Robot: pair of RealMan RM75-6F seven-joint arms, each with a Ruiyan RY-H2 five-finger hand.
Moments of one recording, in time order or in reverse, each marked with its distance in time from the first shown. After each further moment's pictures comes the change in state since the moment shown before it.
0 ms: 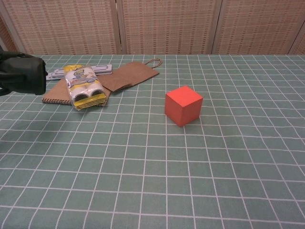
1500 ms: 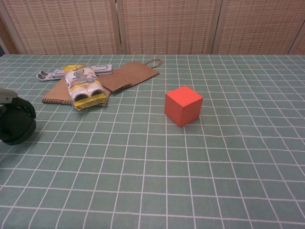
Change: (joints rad) left arm -0.186 0.008 0.074 -0.378 -0.943 -0.097 1.858; right arm 0.004 0.015 -0.001 -0.018 0.019 -0.024 -0.003
